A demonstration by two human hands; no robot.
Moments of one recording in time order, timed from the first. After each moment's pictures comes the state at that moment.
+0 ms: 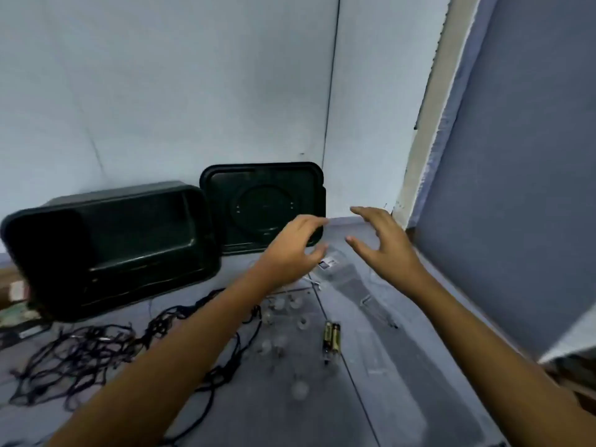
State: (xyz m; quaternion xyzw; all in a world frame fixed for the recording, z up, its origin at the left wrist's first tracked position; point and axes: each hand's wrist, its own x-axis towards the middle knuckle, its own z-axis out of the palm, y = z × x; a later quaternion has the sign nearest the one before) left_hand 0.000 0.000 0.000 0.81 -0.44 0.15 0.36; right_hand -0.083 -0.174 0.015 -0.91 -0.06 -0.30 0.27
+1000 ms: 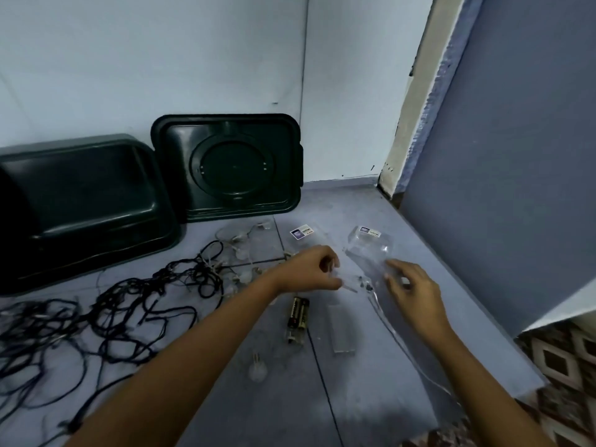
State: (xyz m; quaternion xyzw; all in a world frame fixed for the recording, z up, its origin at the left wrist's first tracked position) left_hand -0.013 -0.082 -0.076 0.80 -0.41 -0.21 0.38; right_hand -0.144 -0.263 -0.104 -0.89 0.16 -0.26 0.33
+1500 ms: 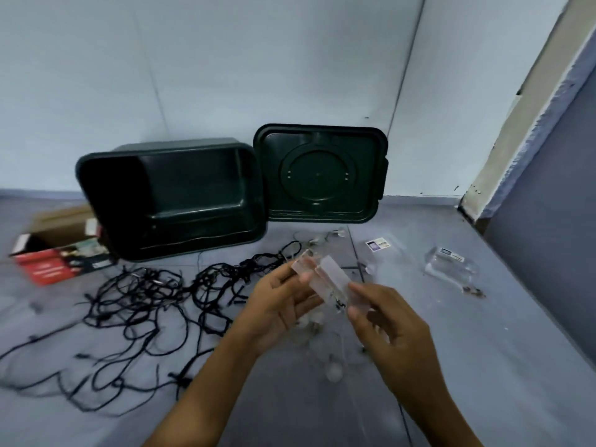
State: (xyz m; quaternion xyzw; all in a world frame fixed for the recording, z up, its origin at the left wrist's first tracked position) left_hand -0.077 0.077 -0.053 0.44 -0.10 -0.22 0.86; right_hand -0.152 -0.084 -0.057 -0.83 -0.09 -0.27 0.49
